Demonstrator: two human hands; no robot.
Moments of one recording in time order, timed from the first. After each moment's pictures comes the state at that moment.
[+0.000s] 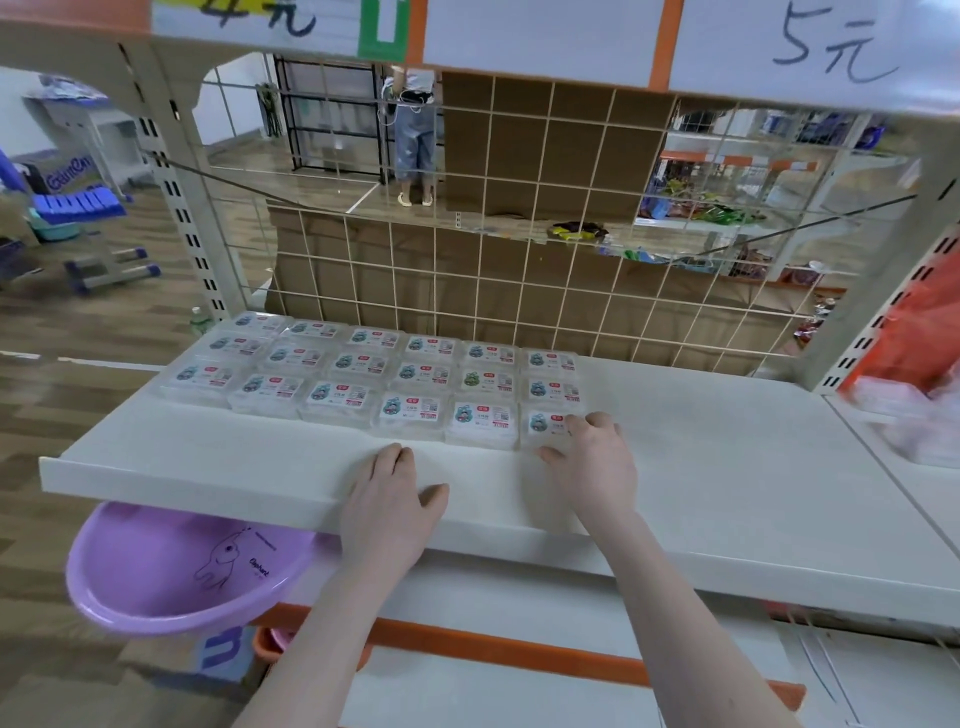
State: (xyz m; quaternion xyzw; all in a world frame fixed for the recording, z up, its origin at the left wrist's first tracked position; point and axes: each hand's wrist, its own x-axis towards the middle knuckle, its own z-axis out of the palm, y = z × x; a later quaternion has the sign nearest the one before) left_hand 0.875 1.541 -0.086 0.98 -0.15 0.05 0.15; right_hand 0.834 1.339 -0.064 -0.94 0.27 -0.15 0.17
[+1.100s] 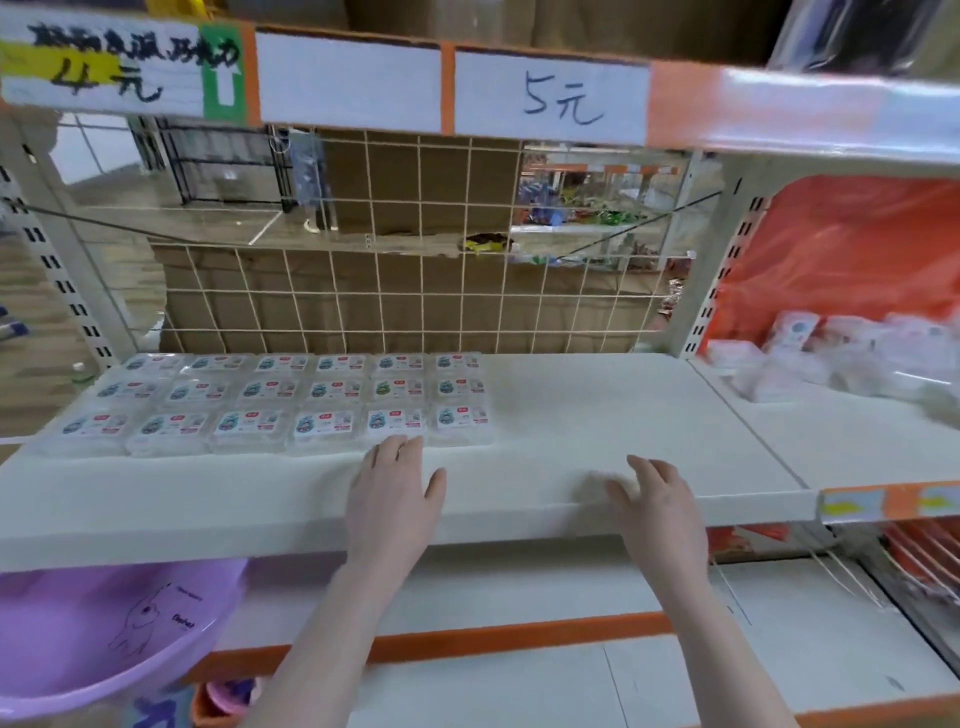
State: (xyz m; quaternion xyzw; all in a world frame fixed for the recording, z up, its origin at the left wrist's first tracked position) left_hand 0.828 1.490 -0.051 0.93 -0.27 0.10 0.21; right_hand 0.681 1.289 -0.063 -0.88 0.39 -0.22 0.17
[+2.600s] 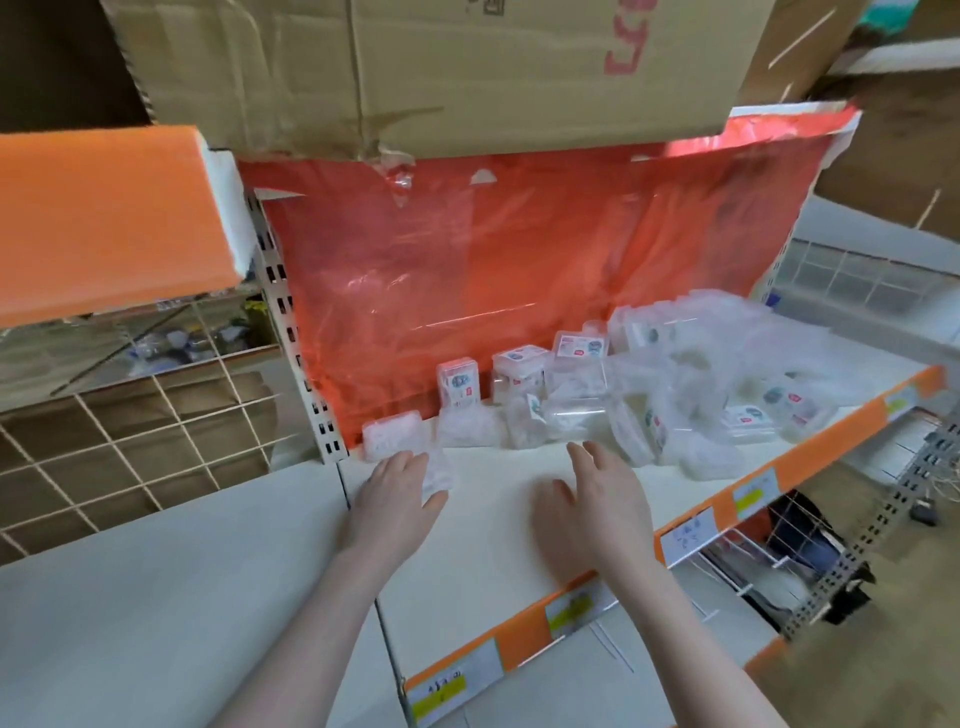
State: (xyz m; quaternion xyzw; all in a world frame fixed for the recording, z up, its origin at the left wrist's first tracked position) left_hand 0.718 0.983 -0.051 0.86 -0.50 0.01 0.13; right_hand 0.523 0.872 -0.054 -0.86 0.44 -0.25 0.05
